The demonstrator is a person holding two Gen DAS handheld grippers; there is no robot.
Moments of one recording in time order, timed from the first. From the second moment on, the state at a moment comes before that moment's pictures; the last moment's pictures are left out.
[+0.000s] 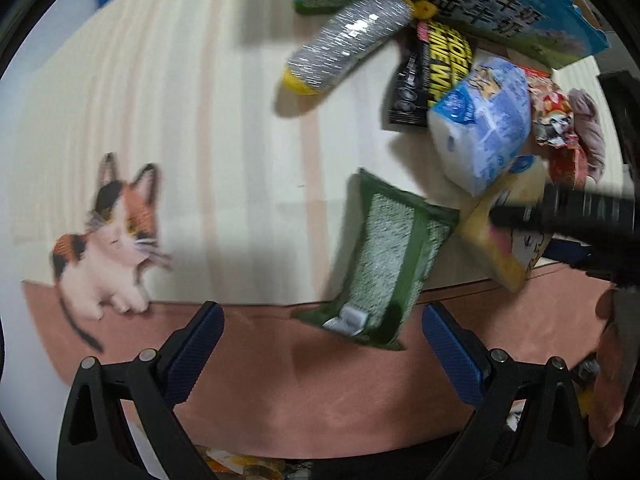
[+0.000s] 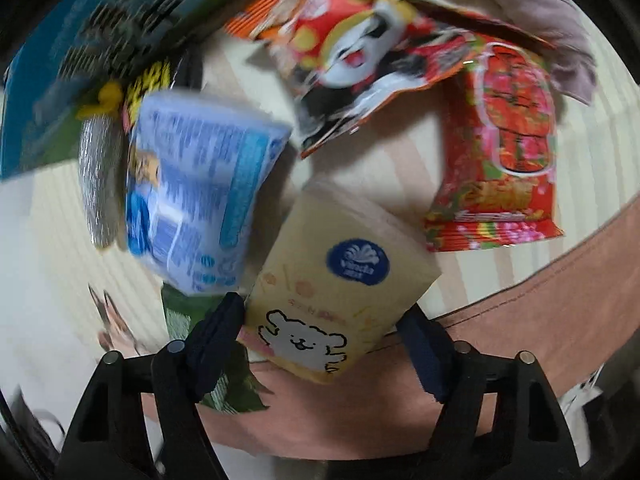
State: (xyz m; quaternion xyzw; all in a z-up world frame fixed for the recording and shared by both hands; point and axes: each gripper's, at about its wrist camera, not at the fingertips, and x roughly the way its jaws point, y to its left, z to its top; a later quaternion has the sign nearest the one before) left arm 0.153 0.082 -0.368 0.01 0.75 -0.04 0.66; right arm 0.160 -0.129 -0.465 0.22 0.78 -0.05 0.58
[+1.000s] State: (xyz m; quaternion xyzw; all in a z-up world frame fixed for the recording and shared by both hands) left arm 0.145 0.047 -0.347 -0.10 0.70 -0.08 0.70; right arm 0.079 -0.127 -0.362 0.07 0.75 0.07 0.66
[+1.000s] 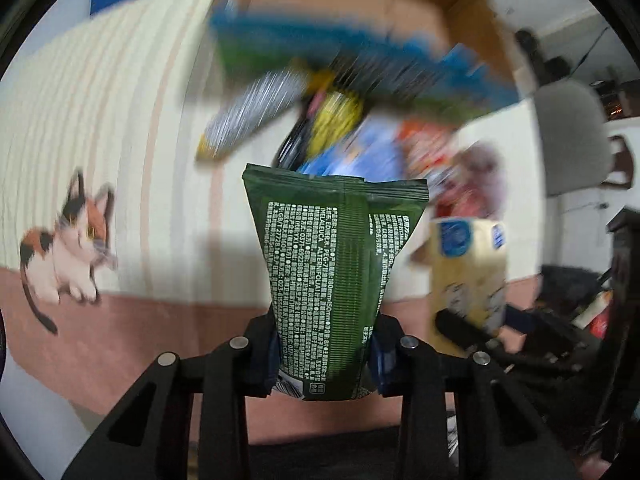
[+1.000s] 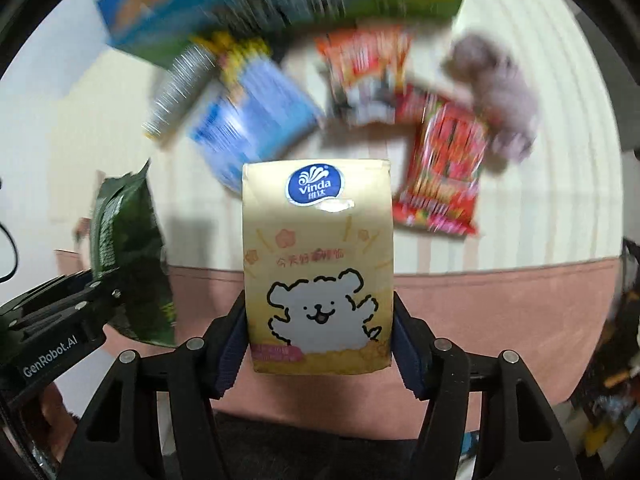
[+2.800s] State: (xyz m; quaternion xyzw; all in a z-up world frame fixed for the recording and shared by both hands) left arm 0.453 0.006 -0.324 -0.04 0.68 -0.03 0.73; right arm 0.446 -0.151 -0.374 -0.02 0.68 0.02 0.73
